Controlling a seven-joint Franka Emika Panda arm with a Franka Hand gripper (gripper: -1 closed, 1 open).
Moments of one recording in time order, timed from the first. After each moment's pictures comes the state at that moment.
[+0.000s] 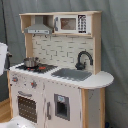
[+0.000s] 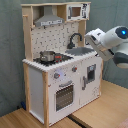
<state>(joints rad) -0.36 -1.16 1.07 -2.16 0.11 2.08 -0.31</state>
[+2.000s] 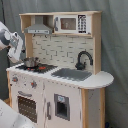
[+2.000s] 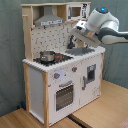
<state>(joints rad) -0.51 -0.70 1.08 -1.92 0.11 2.02 -0.64</state>
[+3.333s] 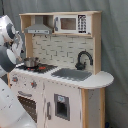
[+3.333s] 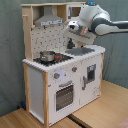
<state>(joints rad) -0.67 -0.46 1.27 -1.70 0.10 1.87 -0.72</state>
